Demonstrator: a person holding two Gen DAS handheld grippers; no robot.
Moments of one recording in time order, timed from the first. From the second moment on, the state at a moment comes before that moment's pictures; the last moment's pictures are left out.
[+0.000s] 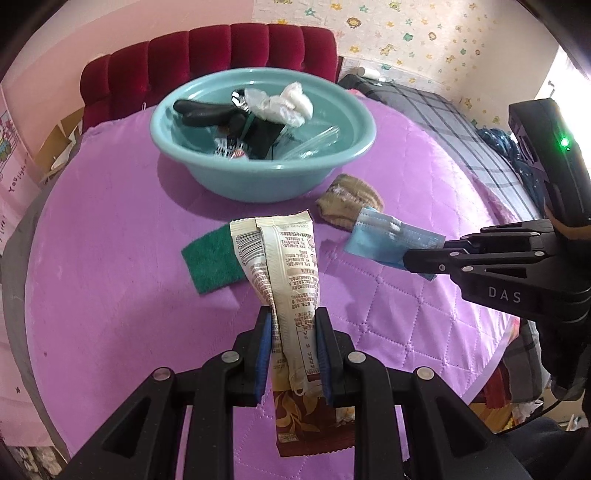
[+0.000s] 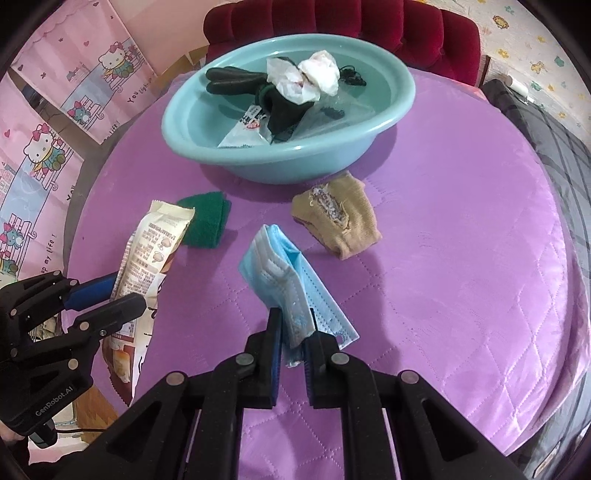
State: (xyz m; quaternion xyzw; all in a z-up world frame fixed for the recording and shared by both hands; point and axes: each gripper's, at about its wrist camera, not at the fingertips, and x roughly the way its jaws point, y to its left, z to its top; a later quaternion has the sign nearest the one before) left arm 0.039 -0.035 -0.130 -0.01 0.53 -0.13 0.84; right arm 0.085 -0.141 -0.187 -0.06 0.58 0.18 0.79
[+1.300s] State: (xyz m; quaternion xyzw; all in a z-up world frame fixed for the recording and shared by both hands) left arm 0.134 -0.017 -0.061 0.01 0.46 -0.14 0.88; right arm 0.161 -0.128 -0.080 -0.04 0.49 0.16 0.85
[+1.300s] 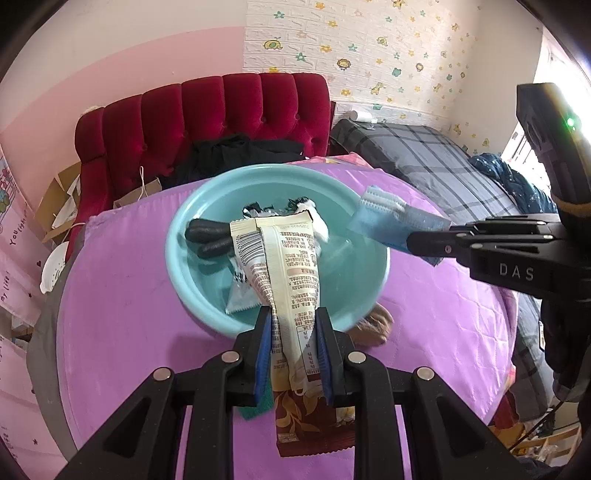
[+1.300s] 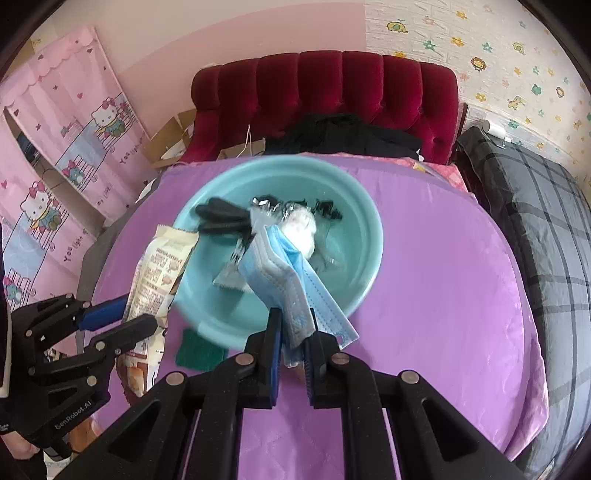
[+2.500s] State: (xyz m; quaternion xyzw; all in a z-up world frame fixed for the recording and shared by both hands) left arm 0.273 -0.009 -0.121 0.01 0.48 -0.12 0.87; right arm 0.339 -0.110 -0.153 0.00 0.54 0.12 0.83
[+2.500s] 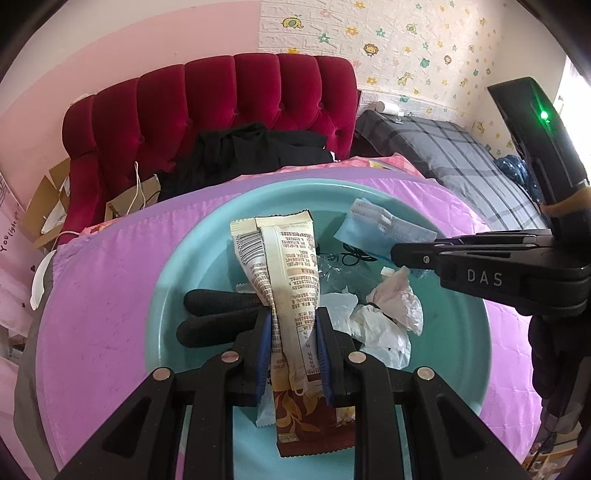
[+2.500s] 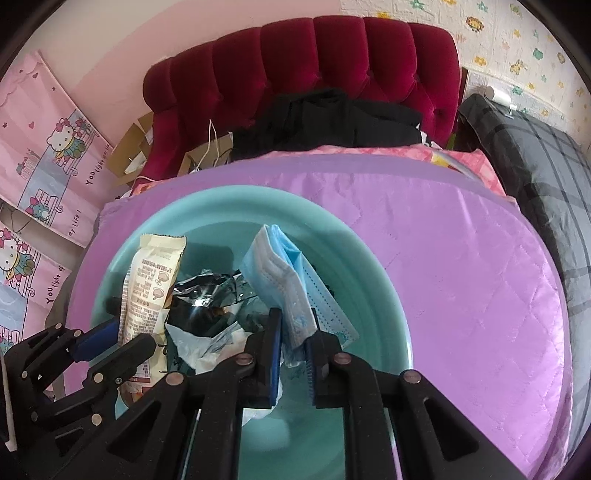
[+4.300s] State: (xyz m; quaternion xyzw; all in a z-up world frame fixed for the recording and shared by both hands) left arm 0.137 -0.009 -0.056 0.04 0.42 -0.06 0.90; right arm 0.202 -0.124 -0.079 -0.04 0.46 0.13 0.87
